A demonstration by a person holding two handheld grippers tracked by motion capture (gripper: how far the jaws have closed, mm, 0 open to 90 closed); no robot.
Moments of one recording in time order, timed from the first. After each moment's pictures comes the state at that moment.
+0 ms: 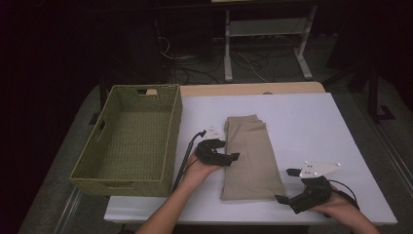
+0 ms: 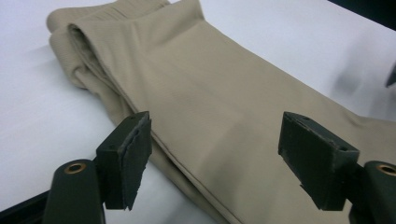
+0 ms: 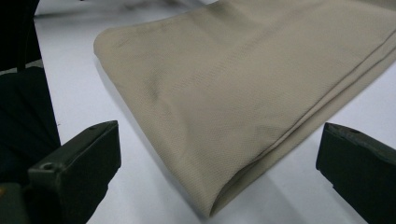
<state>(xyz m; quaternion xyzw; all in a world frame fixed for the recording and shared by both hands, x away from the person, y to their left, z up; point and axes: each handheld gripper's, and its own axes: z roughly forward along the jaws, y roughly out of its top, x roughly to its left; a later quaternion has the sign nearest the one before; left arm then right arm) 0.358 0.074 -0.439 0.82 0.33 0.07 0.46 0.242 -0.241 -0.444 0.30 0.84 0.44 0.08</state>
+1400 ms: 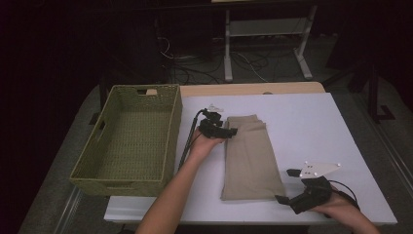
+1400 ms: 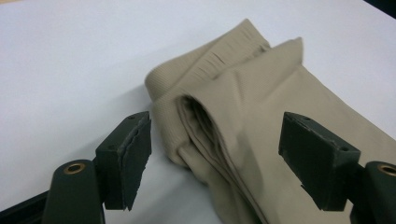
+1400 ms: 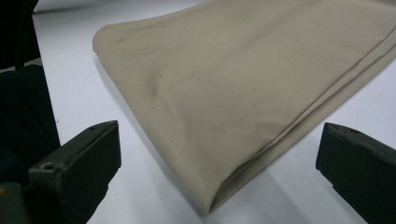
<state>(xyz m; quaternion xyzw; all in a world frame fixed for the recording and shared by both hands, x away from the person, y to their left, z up) 0.447 0.064 -0.441 0.81 0.39 0.08 0.43 0.242 -0.242 -0.445 0.30 0.85 0.44 0.08</state>
